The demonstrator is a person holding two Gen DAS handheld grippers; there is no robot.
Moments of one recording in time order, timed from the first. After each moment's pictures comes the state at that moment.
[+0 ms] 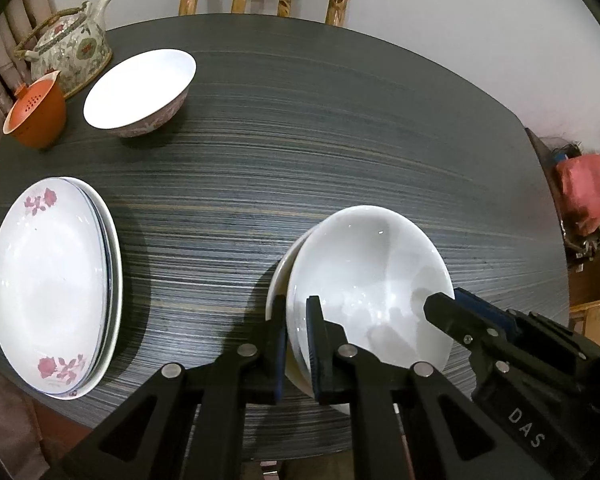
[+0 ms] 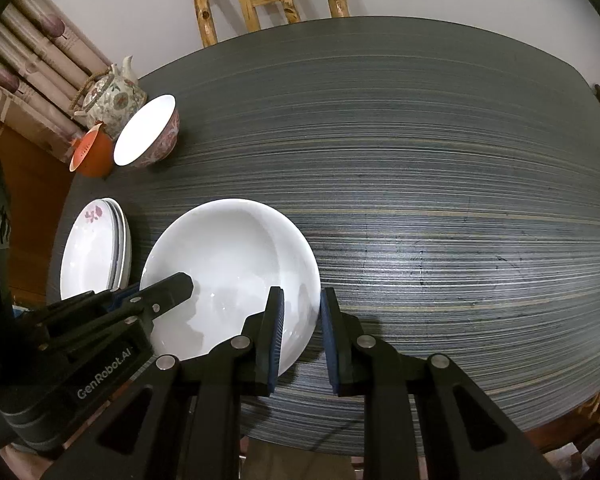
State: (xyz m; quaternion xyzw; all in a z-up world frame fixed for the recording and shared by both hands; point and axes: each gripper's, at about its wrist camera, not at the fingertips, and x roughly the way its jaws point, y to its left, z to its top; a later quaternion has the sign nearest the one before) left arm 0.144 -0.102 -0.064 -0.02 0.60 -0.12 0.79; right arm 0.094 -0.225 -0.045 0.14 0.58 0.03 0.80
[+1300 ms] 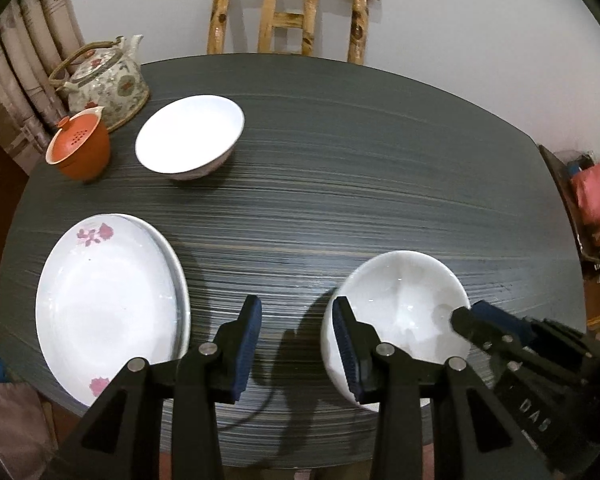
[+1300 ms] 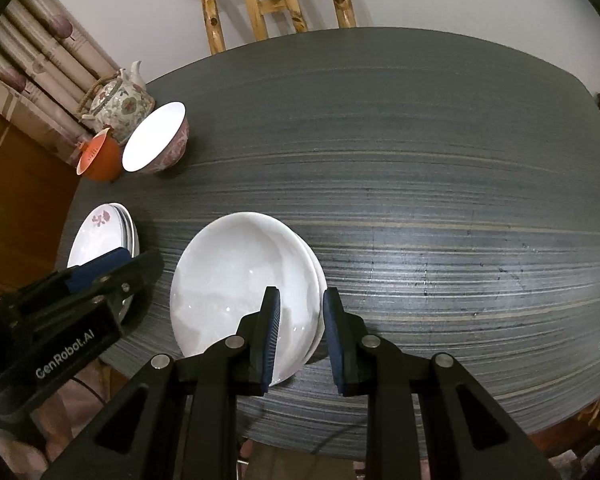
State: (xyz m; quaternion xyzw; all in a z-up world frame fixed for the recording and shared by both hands) left arm 0.146 -0.074 -0.034 0.00 0.56 -0.08 0.83; right arm 0.096 -0.225 -0.033 0.13 0.57 0.04 0.81
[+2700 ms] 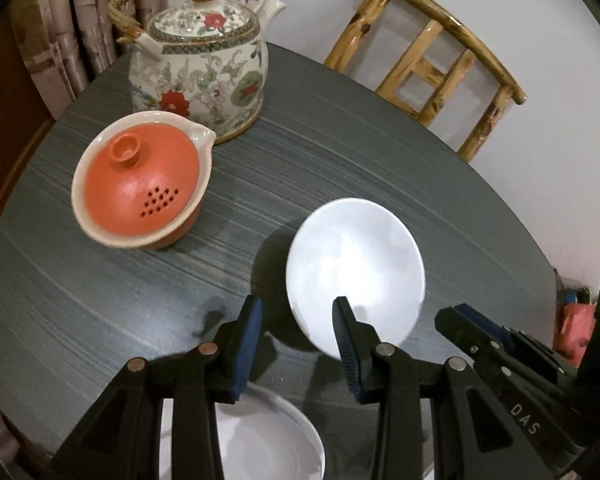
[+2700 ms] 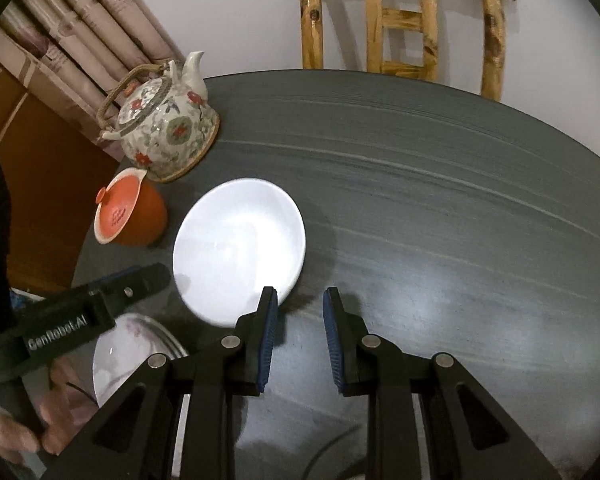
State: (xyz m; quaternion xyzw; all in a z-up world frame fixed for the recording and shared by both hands) left arm 0.303 0.078 -0.049 -0.17 0.59 -0.01 0.79; right arm 0.294 -0.097 -0.033 0.07 0.58 0.14 0.80
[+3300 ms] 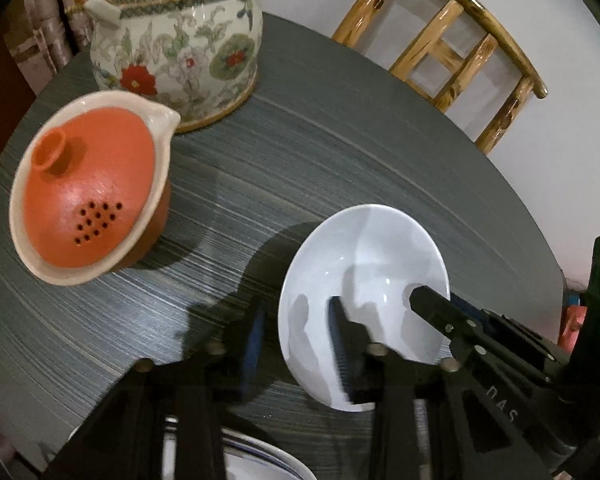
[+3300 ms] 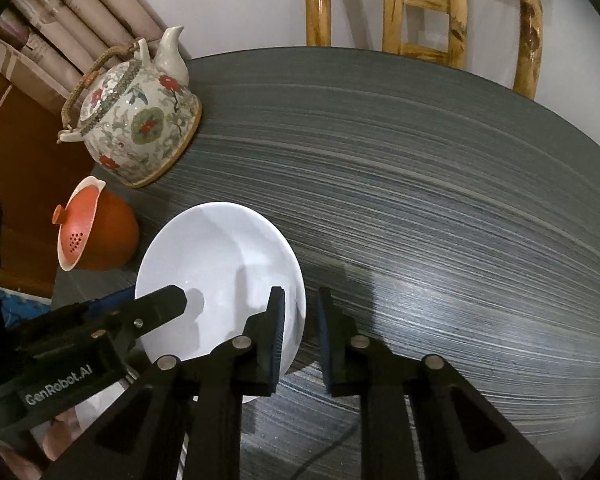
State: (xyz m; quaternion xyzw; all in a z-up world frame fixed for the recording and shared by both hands) left arm 0.331 0.068 -0.084 -0.17 0.62 -0.02 0.77; right arm 0.342 -0.078 -0.075 0.06 0.60 0.14 0.78
